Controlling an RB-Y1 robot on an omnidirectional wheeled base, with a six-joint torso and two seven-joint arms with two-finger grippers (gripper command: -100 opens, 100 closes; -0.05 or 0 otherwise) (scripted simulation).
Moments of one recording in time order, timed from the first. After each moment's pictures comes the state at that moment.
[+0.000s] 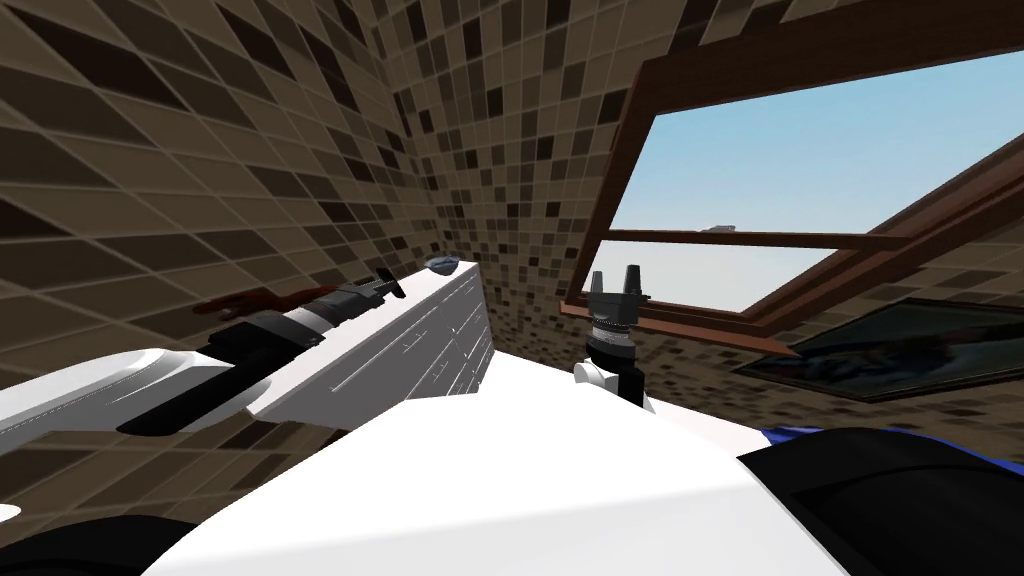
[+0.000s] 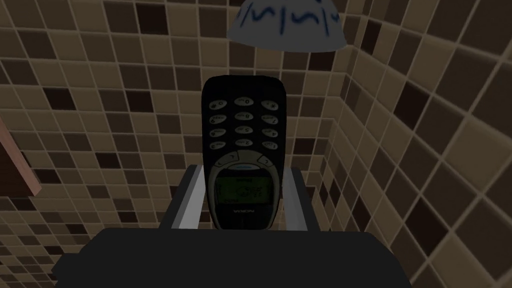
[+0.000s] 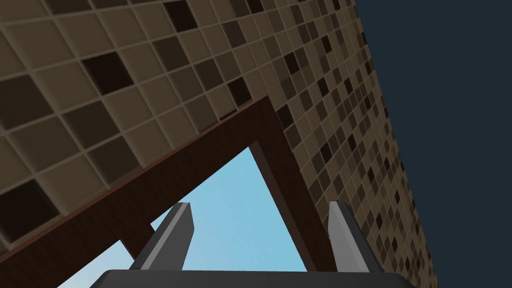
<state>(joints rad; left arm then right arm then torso) 0.78 1.19 0.61 -2.29 -0.35 -0.08 0.15 0.48 0.02 0.06 -2.32 -0.12 -0.64 -0.09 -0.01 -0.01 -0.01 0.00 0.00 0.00</state>
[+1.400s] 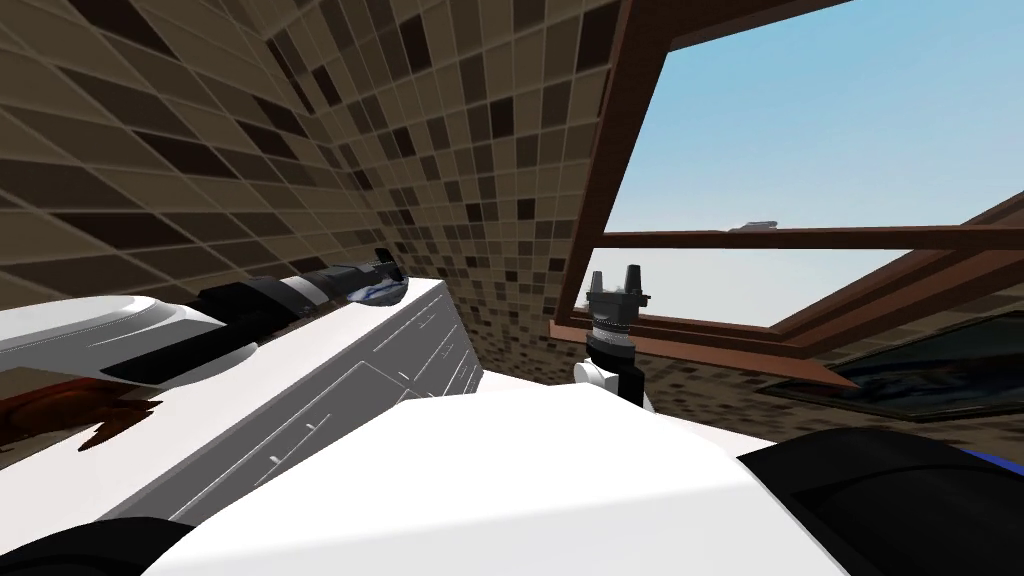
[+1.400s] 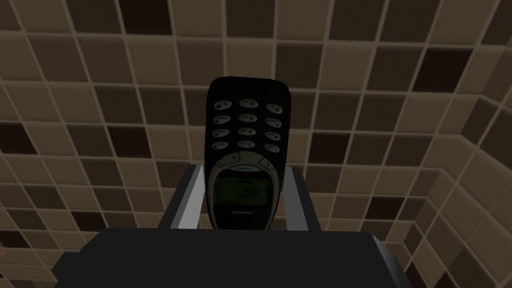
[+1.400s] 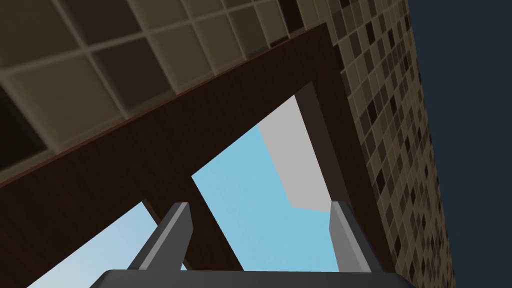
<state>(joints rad) 0.87 1.45 0.80 -2.22 -0.24 -0.02 0.28 0.48 0.02 0.06 -2.32 -0.12 -0.64 -0.09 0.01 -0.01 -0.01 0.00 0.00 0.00</state>
